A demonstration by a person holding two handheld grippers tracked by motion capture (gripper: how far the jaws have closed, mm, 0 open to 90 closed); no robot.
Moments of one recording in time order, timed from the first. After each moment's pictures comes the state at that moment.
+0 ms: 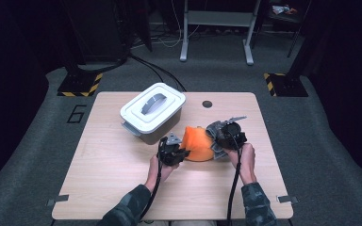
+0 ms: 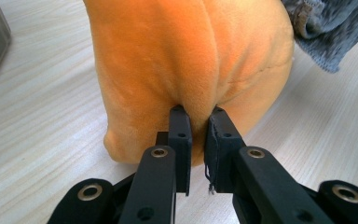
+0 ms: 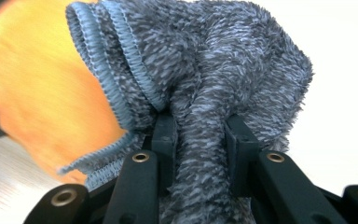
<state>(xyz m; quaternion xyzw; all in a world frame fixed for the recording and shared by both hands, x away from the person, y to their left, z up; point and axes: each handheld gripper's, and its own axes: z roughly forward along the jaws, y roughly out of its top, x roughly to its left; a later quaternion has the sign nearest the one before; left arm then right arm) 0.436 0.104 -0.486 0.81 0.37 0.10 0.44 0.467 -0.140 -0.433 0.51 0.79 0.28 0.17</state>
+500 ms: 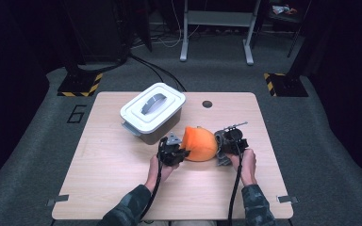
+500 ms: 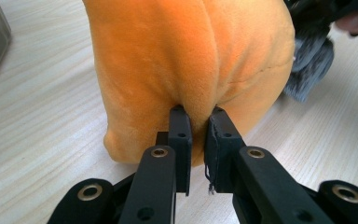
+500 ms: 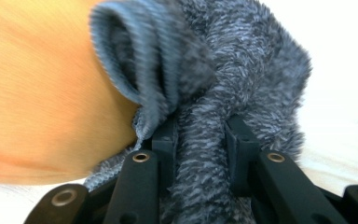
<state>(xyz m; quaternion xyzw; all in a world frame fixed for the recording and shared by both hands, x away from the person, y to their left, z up) 0.435 0.104 -0.487 0.81 0.37 0.10 0.44 0.477 -0.156 -0.476 0.55 0.79 0.24 0.13</state>
